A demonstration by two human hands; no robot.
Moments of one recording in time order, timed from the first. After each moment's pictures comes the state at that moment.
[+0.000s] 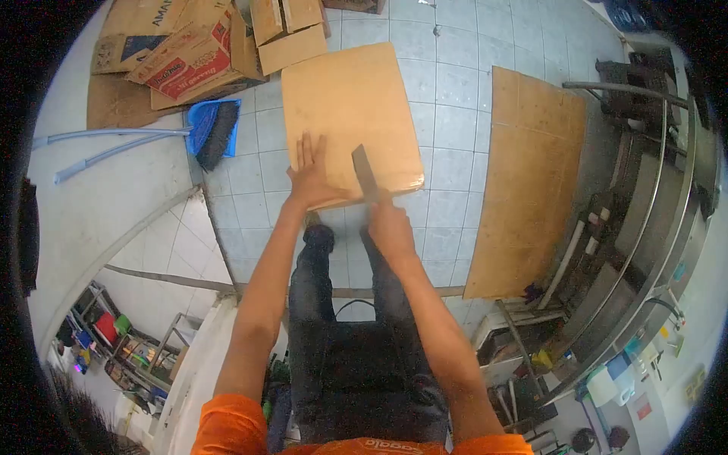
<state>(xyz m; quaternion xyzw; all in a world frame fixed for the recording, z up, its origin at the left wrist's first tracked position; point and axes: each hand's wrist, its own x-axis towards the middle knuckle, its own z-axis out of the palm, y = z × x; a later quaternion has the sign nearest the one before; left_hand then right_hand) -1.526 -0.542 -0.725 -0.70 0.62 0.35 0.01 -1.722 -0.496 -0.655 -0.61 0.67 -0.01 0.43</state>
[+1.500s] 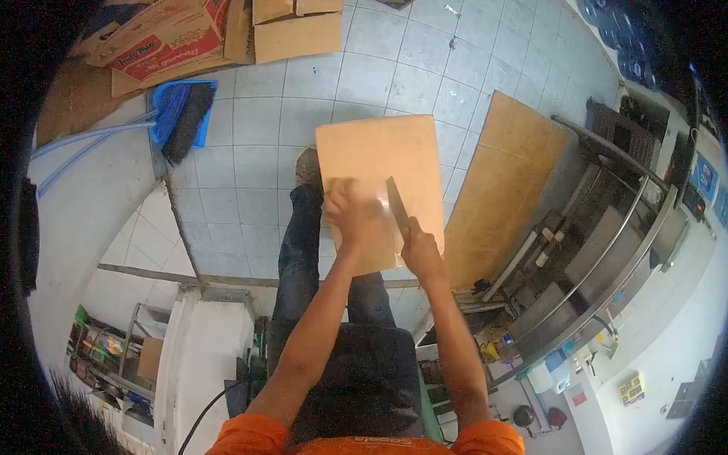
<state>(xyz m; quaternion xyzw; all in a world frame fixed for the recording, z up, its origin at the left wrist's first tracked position) -1.598 -0.550 -0.767 -0.82 0.41 0.39 -0.09 -1.725 -0.582 -0.663 -0.65 0.63 0.14 0.40</state>
